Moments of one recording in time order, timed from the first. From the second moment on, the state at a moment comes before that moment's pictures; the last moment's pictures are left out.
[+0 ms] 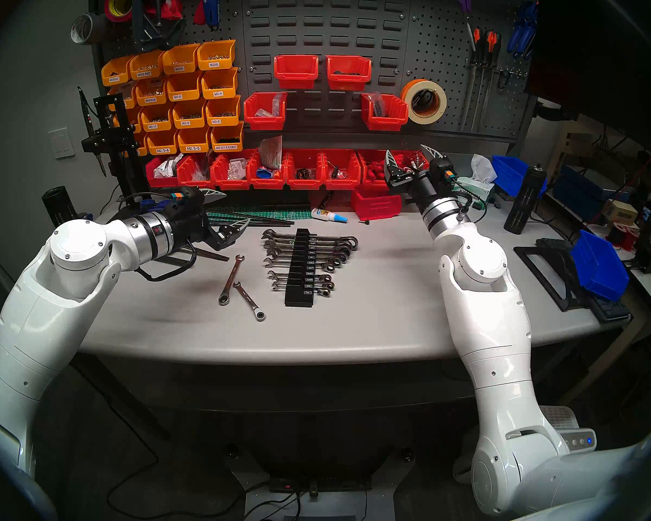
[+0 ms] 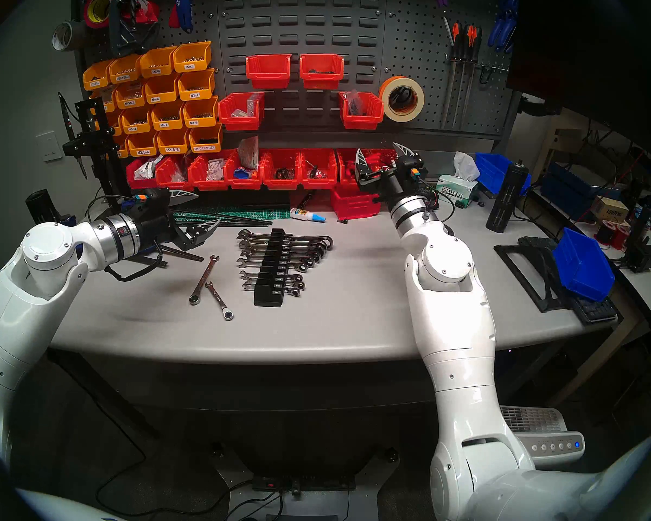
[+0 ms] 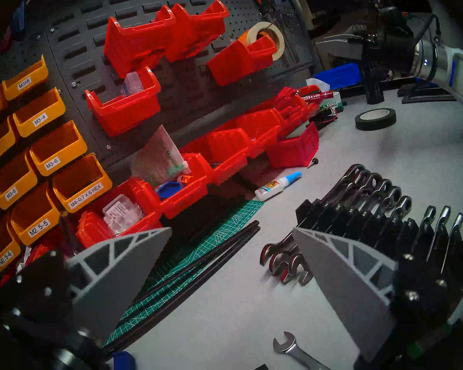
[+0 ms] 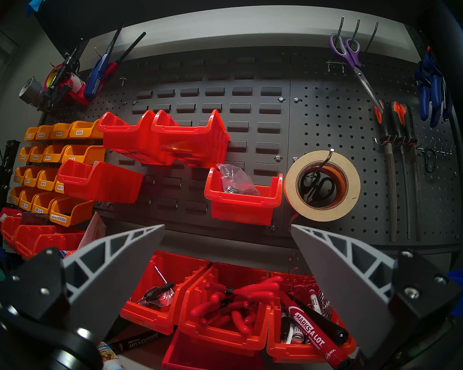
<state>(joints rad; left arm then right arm) 1.49 -0.70 -1.59 -1.87 -0.41 0.25 -0.52 -1.23 -1.46 1.57 -1.57 0.09 -0.12 0.27</state>
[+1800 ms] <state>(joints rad) 1.56 -0.57 -1.58 -2.00 -0.33 0.60 -0.65 -1.23 -1.45 1.57 -1.57 0.09 -0.12 0.27</state>
